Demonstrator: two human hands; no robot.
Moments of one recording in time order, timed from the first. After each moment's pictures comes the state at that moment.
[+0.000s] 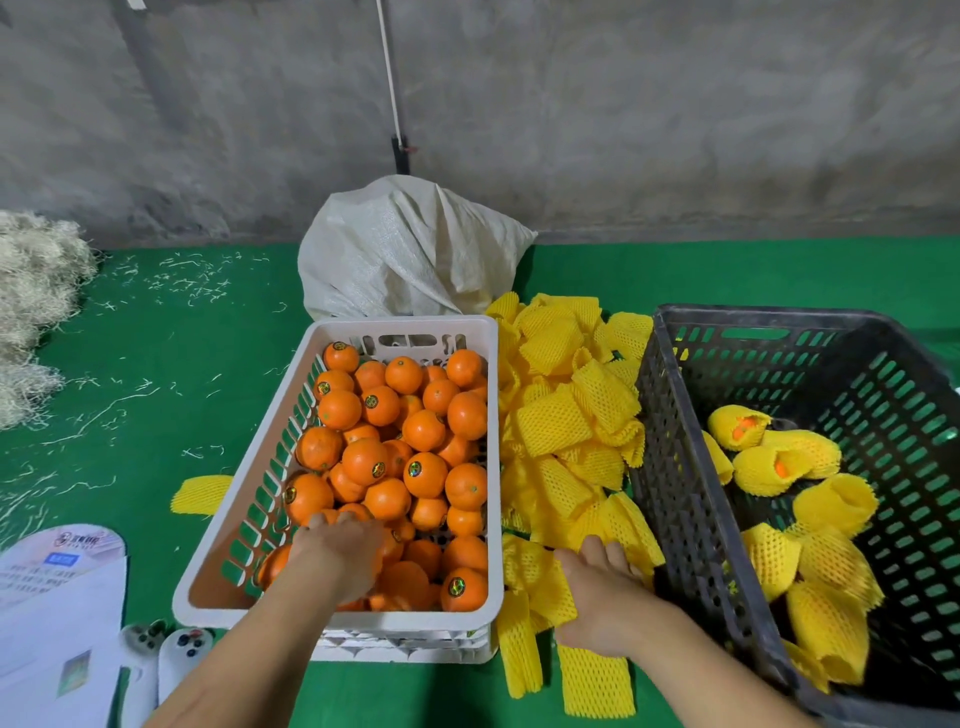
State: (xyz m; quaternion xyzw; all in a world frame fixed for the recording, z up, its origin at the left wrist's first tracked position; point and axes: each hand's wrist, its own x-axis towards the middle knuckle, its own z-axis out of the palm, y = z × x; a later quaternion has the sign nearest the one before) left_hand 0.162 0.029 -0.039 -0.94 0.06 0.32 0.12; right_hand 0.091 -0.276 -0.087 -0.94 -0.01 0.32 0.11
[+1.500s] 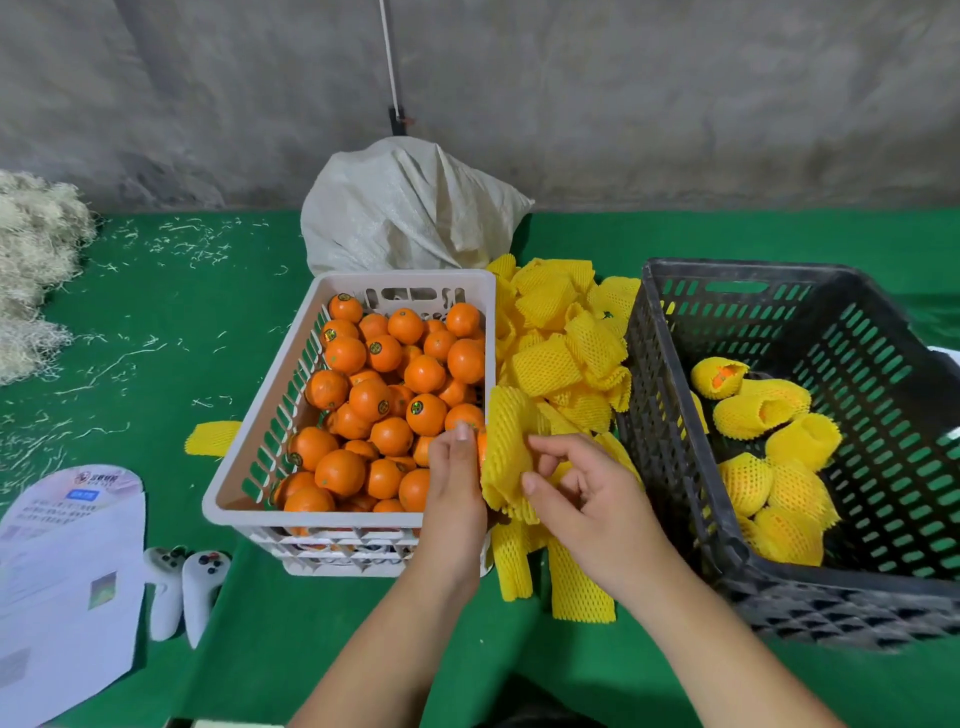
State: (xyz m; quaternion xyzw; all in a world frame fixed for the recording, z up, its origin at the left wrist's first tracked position) left_hand 0.043 -0.096 -0.006 -0.60 -0.10 0.06 -0.79; right_hand 0.015 -0.240 0.008 -0.79 -0.04 -0.05 0.61
